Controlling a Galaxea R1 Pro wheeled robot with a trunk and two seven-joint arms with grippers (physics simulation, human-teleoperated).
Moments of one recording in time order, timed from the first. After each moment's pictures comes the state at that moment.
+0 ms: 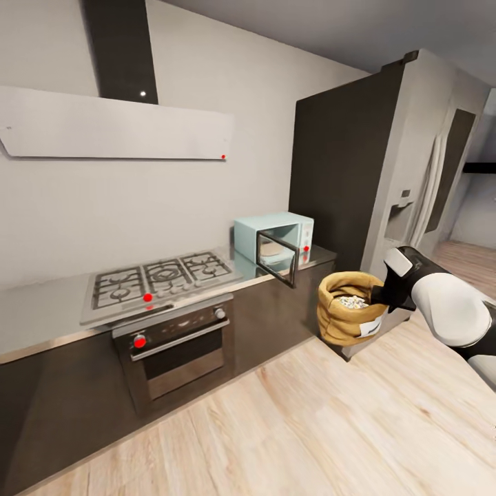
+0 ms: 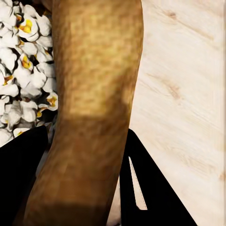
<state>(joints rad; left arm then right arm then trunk) 0.01 0.00 0.29 -0.05 -0.01 0.04 0.00 -1.44 -0.21 -0.49 -0.12 -0.01 1.01 -0.56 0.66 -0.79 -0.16</state>
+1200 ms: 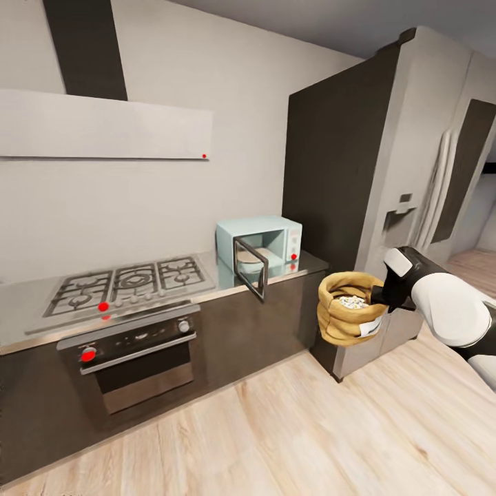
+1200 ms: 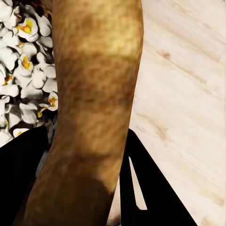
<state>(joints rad) 0.01 0.00 0.29 -0.05 -0.01 0.04 0.00 -1.44 -0.21 -0.49 -0.12 -0.01 1.01 -0.56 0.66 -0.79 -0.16</state>
